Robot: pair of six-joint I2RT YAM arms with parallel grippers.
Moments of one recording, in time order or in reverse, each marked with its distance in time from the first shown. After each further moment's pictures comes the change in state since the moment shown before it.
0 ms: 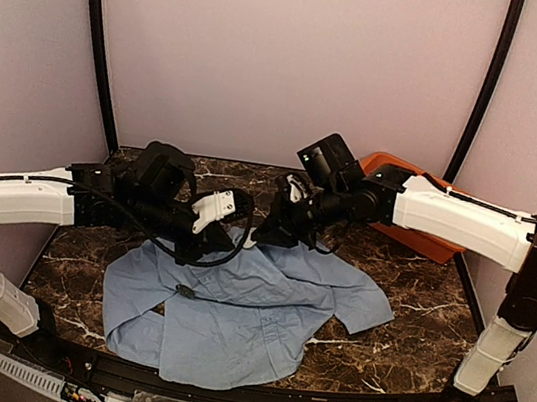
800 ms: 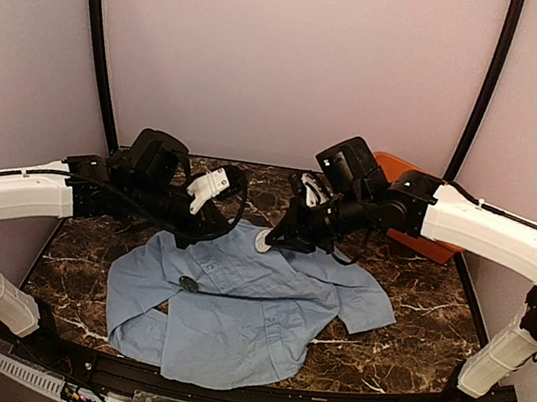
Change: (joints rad) left arm 0.067 -0.005 0.021 0.028 -0.028 -0.095; right arm 0.032 -0.161 -0.110 -0.018 0.090 -0.107
